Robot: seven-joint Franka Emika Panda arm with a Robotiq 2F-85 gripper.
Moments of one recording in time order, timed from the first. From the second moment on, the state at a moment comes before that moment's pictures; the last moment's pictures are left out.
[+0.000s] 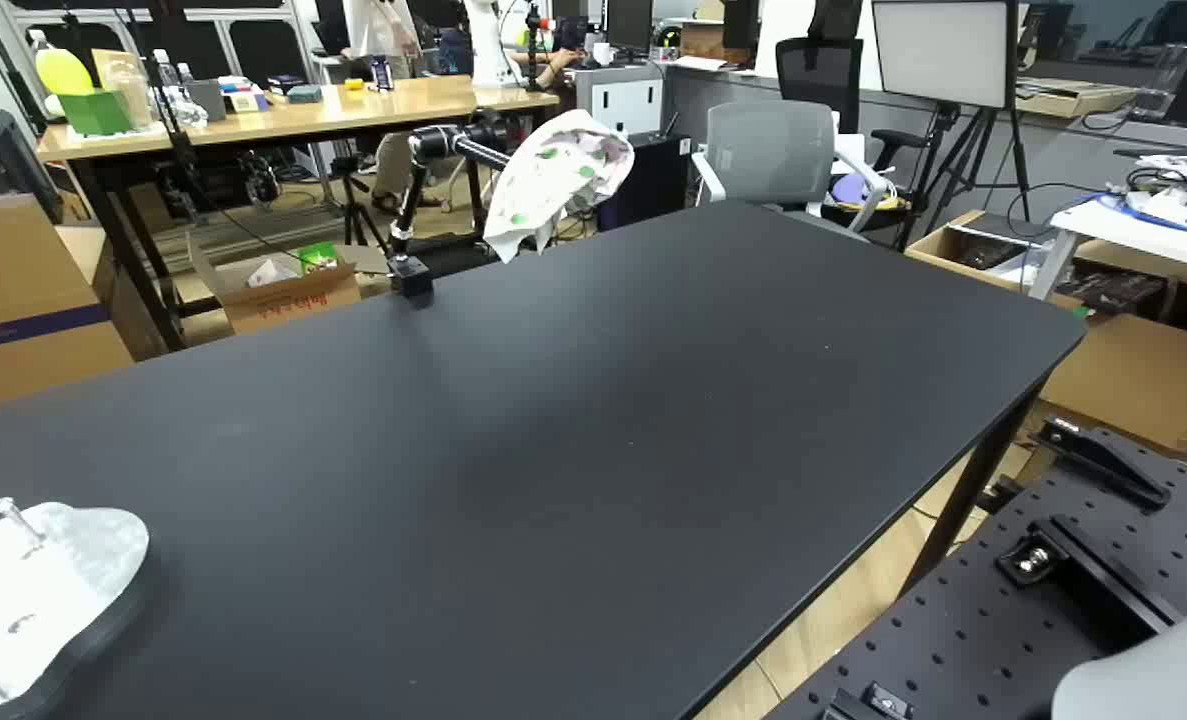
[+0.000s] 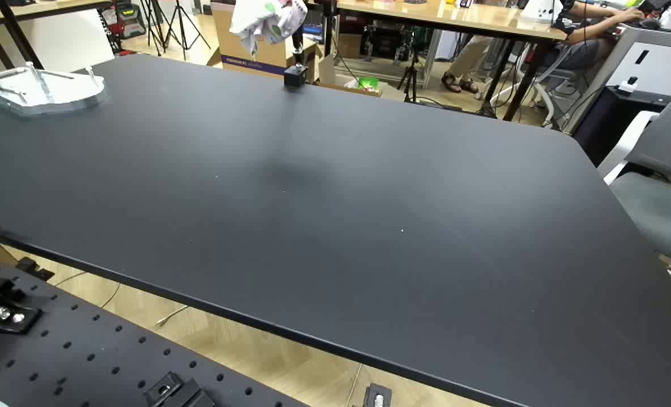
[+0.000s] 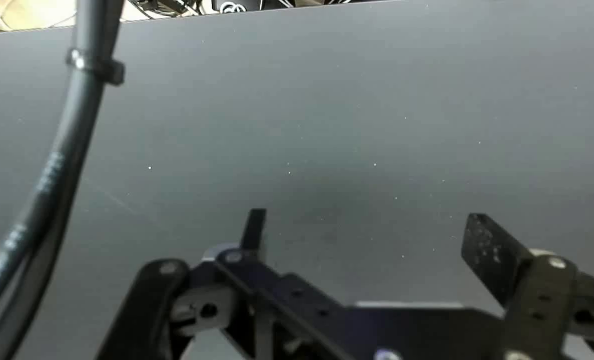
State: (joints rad) arm 0.01 -0.60 0.01 -2.50 -0.02 1.88 0.01
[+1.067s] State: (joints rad) arm 0.00 -0.59 0.01 -2.51 -0.03 1.91 0.03
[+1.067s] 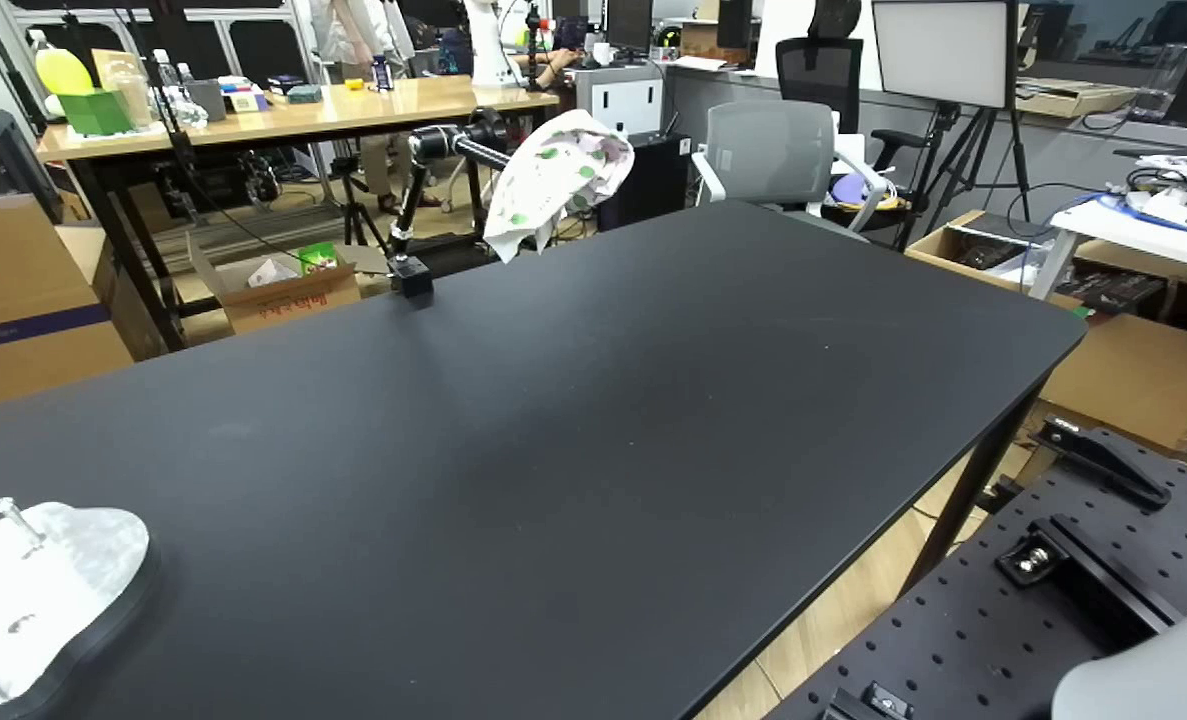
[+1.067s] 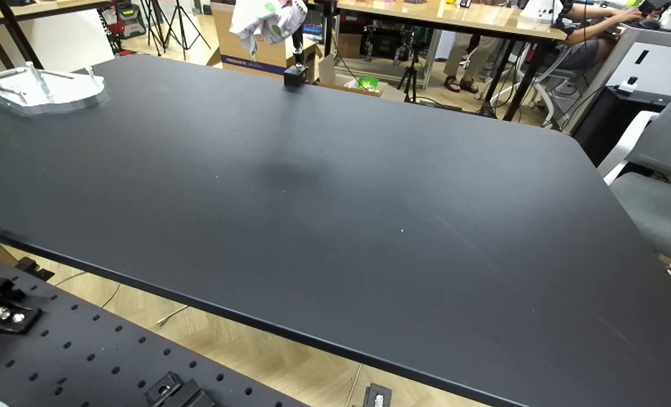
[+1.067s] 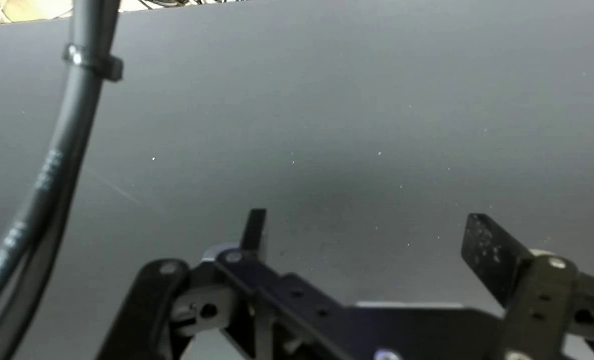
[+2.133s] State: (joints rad) arm -0.06 -0.22 0.09 -2.40 -0.13 2.53 0.17
